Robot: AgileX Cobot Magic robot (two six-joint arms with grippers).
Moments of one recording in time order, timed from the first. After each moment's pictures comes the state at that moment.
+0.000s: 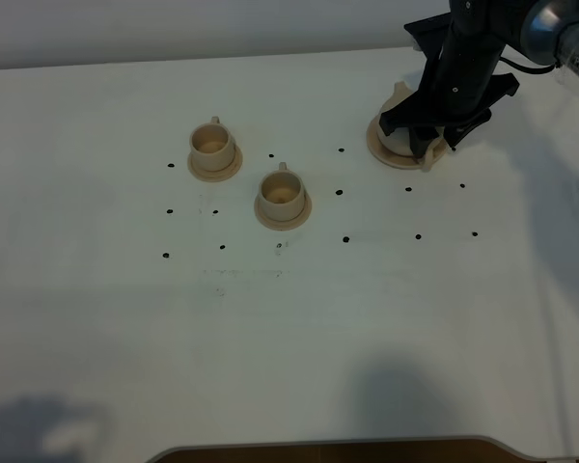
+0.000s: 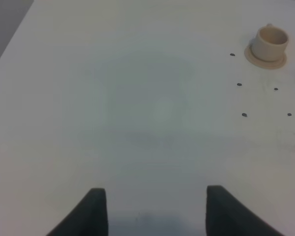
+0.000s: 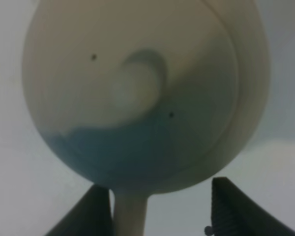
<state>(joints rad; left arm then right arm) 0.10 -0.01 -0.51 -0.04 1.04 -0.01 0.18 2.38 -2.02 0.06 1.11 -0.10</state>
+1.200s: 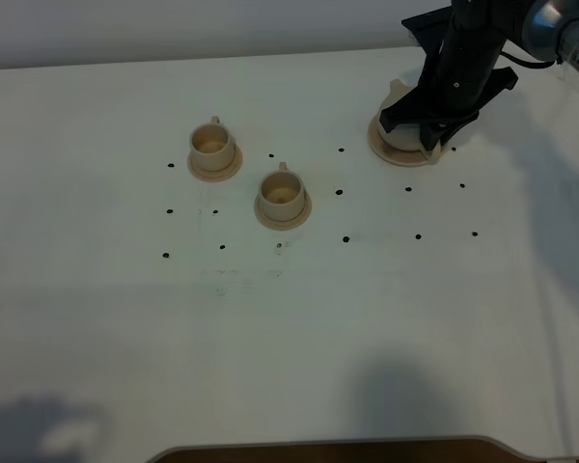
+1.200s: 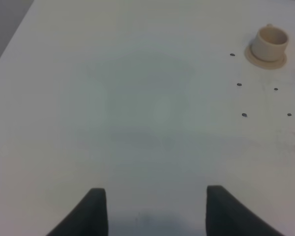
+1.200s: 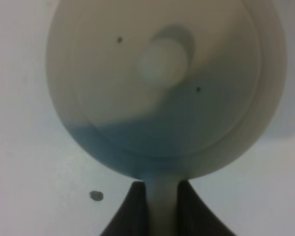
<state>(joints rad) 0.10 -0.01 -0.51 -0.04 1.04 -0.01 0.18 2.38 -2.04 0.07 1.13 -0.14</state>
